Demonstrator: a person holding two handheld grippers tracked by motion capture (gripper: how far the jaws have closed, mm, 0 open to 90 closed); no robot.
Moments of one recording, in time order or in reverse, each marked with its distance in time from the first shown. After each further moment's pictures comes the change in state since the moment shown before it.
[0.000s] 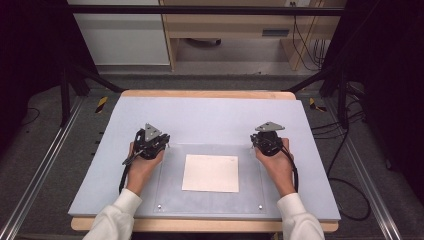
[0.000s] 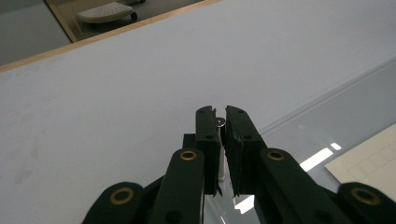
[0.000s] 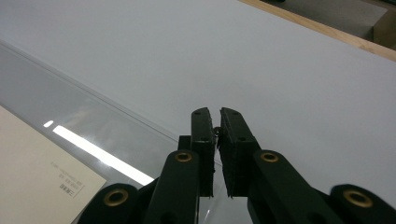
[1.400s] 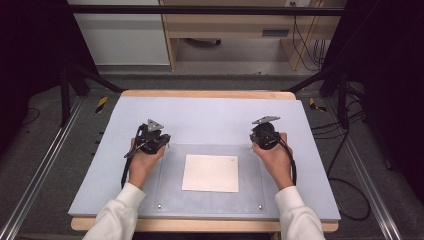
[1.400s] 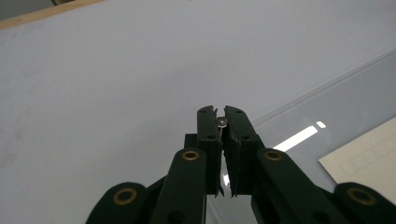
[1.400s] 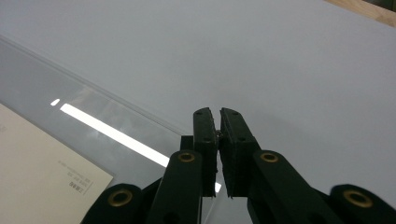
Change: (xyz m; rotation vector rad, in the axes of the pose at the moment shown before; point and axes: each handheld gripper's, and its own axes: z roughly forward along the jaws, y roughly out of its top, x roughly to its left) left arm 0.006 0.017 0.007 0.155 -0.035 -0.043; right arm -0.001 0.021 0.005 0.149 0.013 0.034
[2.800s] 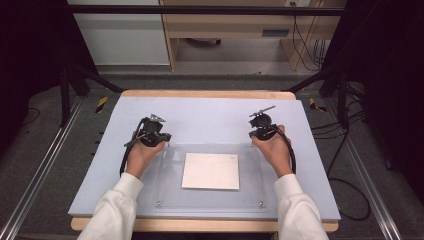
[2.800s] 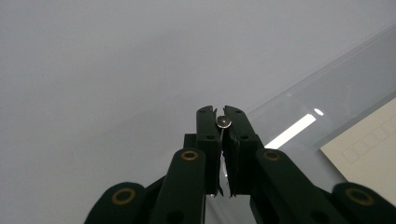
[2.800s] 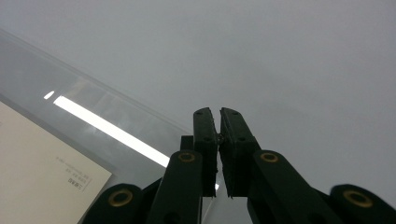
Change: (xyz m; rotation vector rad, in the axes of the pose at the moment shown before) left arm 0.016 0.018 0.015 0.138 -0.097 -0.003; right arm -0.010 0.025 0.013 0.144 0.044 0.015
